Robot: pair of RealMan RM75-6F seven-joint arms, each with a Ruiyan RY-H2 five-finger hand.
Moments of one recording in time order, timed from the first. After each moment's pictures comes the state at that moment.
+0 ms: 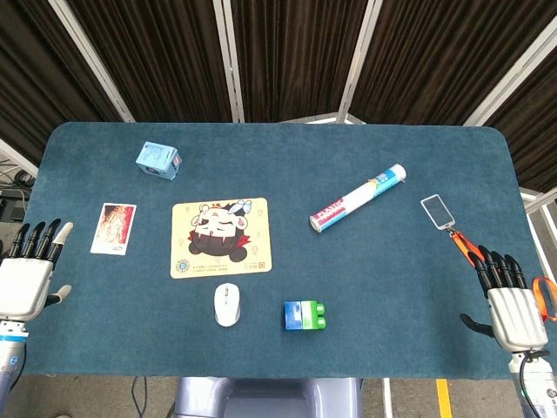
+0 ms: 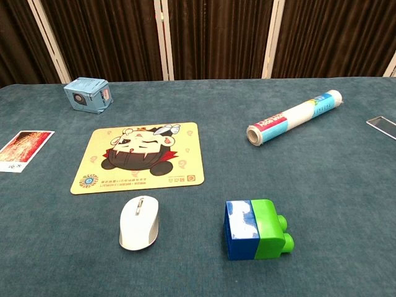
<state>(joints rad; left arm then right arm) -0.19 -1.15 -0.06 -1.62 1.44 1.42 0.39 0.09 -1.13 0.05 -1.62 -1.51 1.45 -0.12</state>
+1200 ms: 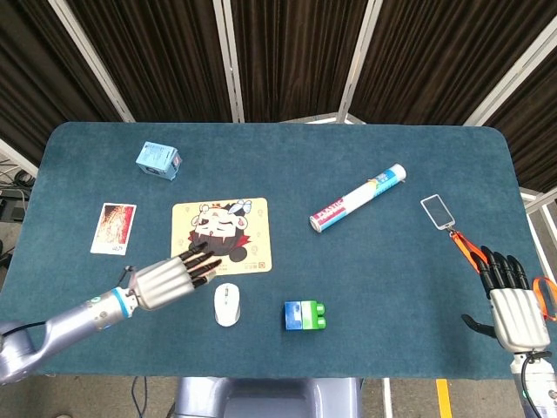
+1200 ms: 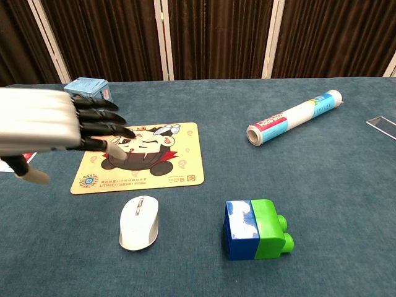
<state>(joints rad) -0.75 -1.15 0.01 -1.59 1.94 0.82 0.41 0.09 -1.12 0.05 -1.62 -1.50 1.46 -0.12</state>
